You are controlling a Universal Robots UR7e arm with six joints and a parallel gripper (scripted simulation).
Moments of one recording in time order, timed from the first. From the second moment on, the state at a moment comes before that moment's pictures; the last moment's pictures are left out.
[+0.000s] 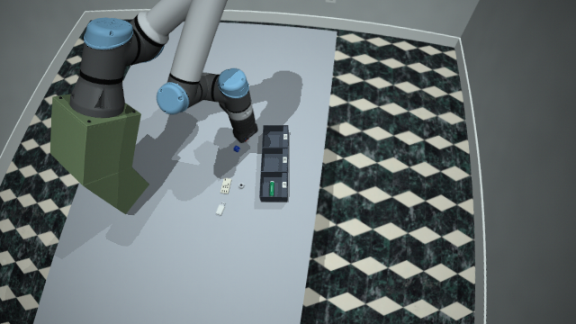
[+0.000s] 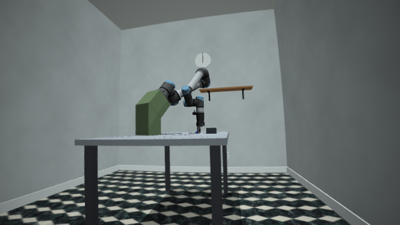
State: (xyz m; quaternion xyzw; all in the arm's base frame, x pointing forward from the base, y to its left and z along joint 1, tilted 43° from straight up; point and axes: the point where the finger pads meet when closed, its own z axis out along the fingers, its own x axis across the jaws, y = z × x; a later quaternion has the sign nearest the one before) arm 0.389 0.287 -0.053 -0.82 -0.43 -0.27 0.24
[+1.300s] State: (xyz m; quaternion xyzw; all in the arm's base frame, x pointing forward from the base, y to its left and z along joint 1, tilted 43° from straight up) arm 0.377 0.258 -0.019 -0.82 -0.43 -0.28 0.24
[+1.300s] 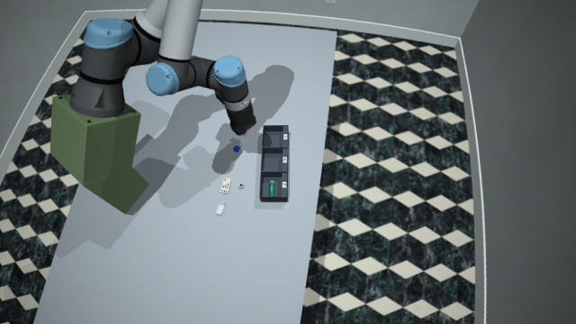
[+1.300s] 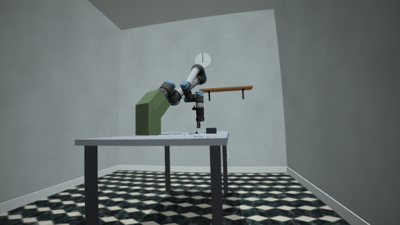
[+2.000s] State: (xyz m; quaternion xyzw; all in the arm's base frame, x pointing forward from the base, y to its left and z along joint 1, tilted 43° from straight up) arm 0.374 0.249 -0.009 -0.82 -0.43 -0.27 0.24
